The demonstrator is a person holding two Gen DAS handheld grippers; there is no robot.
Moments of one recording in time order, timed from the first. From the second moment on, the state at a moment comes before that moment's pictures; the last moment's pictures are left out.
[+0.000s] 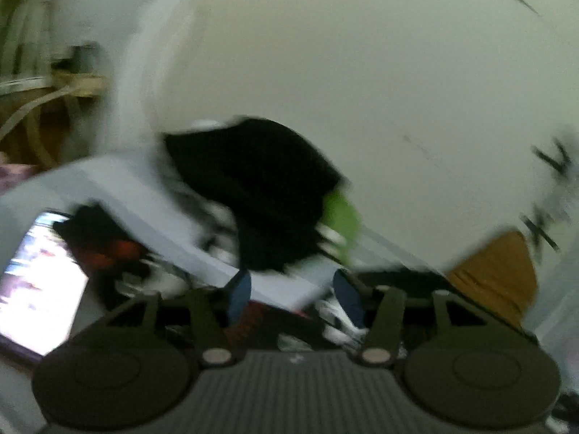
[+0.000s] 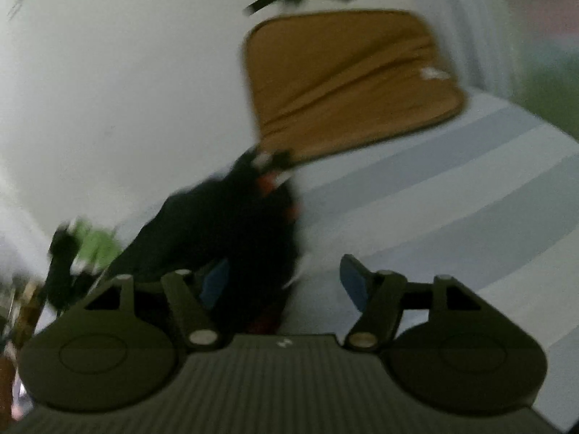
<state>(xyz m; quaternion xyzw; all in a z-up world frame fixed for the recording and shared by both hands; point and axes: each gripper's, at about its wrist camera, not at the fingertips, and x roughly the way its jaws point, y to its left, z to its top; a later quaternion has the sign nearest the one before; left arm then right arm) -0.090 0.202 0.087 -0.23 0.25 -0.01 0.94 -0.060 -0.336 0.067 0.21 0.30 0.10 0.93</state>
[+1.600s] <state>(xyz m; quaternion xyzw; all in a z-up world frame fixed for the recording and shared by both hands) 0.021 0.084 0.014 0.03 0.36 -0.09 0.93 0.125 -0.337 0.026 0.22 0.32 0.14 0.91</state>
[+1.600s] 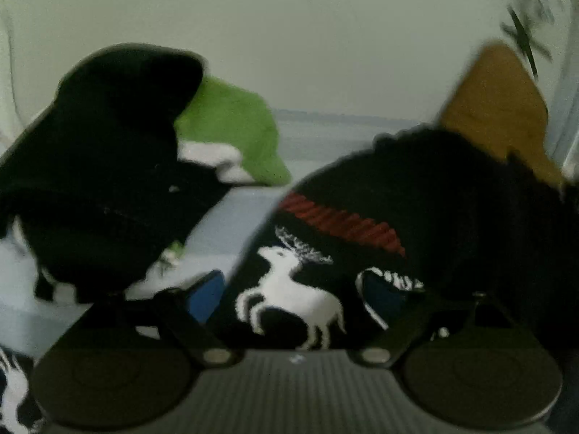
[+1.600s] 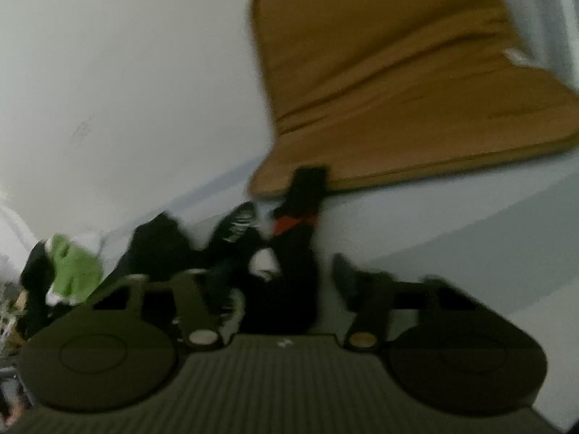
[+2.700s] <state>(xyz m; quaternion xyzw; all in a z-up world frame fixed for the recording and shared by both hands) -0.043 0.060 0.041 -0.07 0.36 -0.17 0.92 0.034 -0.237 0.116 -0.04 0.24 0.21 0.95</state>
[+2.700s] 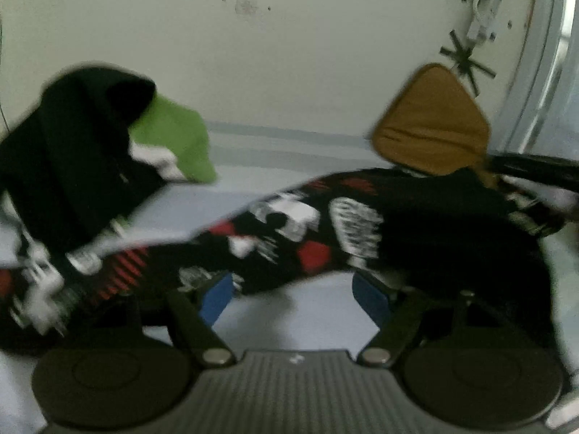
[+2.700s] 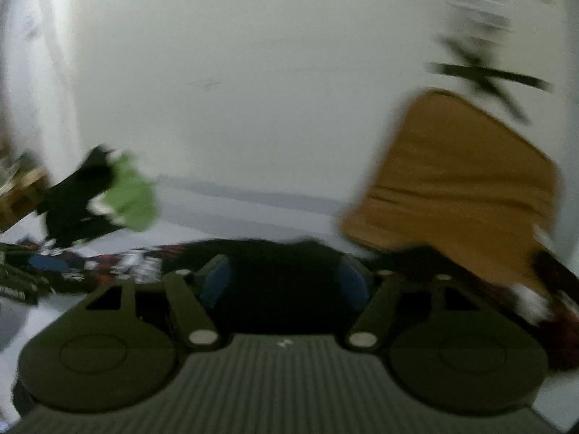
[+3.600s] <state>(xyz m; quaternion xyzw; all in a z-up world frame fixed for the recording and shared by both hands) -0.148 0.087 0.069 -0.11 0.31 -0.23 0.92 0.175 -0.157 0.194 0.00 0.17 0.20 0.96</state>
